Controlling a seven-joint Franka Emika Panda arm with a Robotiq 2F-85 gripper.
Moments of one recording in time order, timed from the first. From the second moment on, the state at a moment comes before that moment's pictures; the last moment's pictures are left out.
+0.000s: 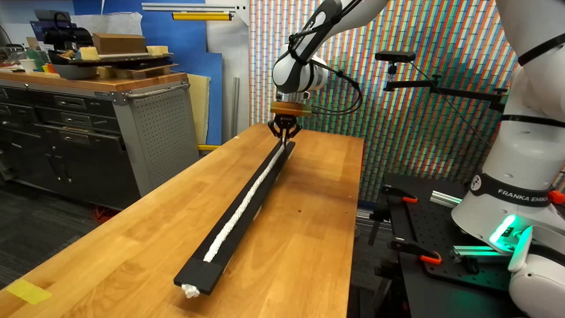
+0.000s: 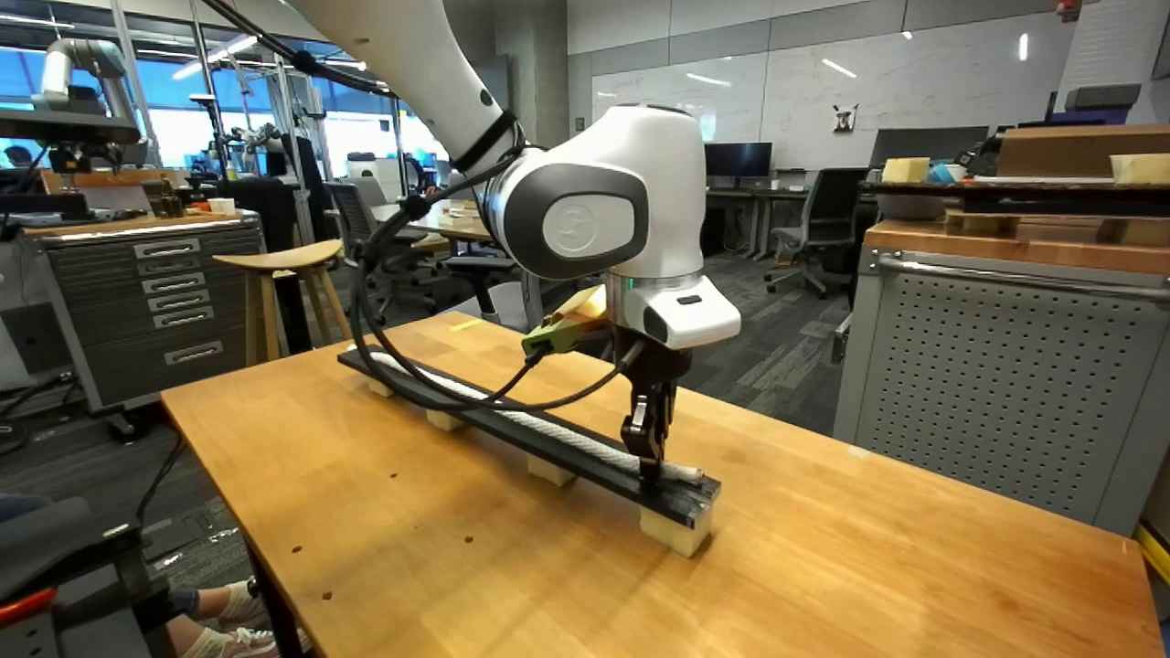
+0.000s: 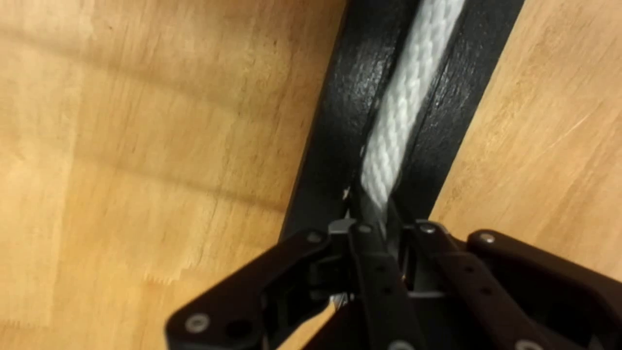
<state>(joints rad) -0.13 0.58 -0.24 -1.93 0.25 2.54 0.71</state>
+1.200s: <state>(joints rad) -0.07 0.56 -0.28 -2.00 0.26 2.67 1.02</state>
